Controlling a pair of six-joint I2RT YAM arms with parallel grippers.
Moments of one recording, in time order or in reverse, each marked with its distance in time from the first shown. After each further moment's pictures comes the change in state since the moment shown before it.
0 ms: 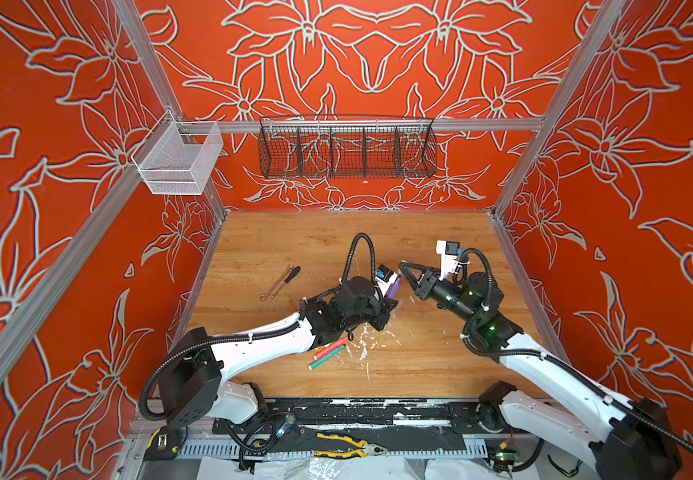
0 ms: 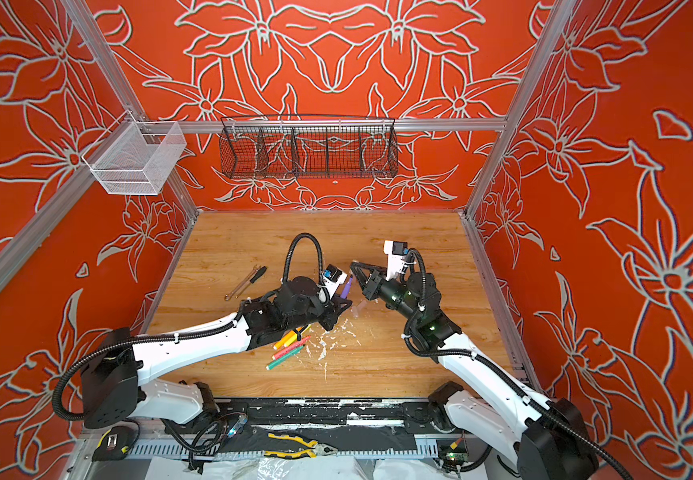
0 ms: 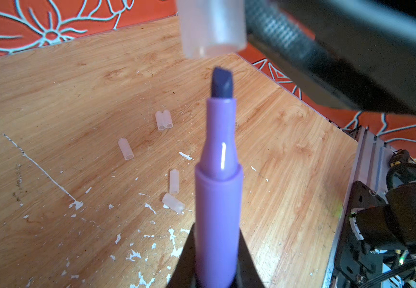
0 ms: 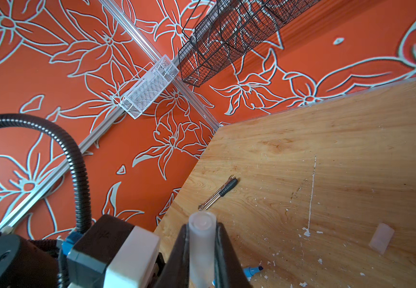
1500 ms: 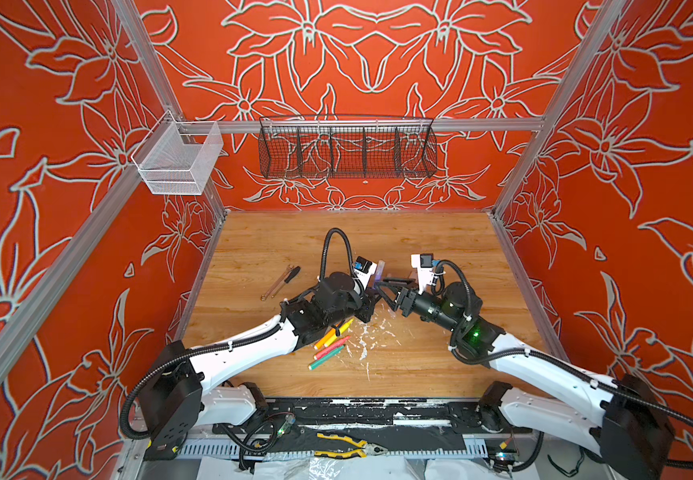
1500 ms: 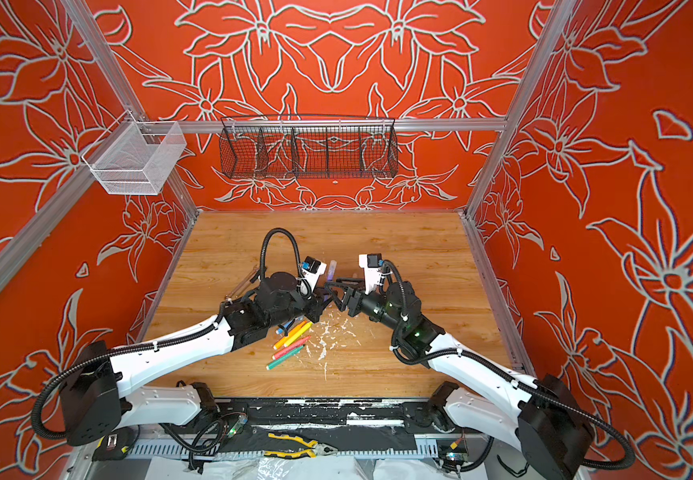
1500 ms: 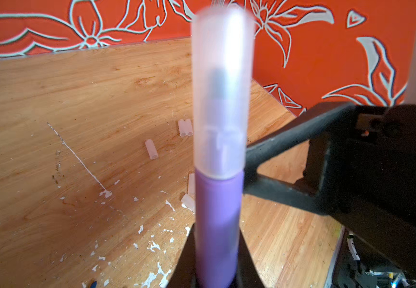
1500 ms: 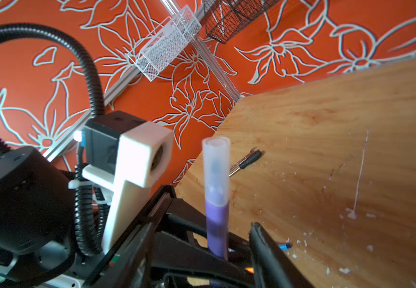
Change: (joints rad) left arm 0.097 -0.129 -0.093 0.036 0.024 -0.063; right arm 0.185 0.050 -0.029 0.034 0.069 -0.036
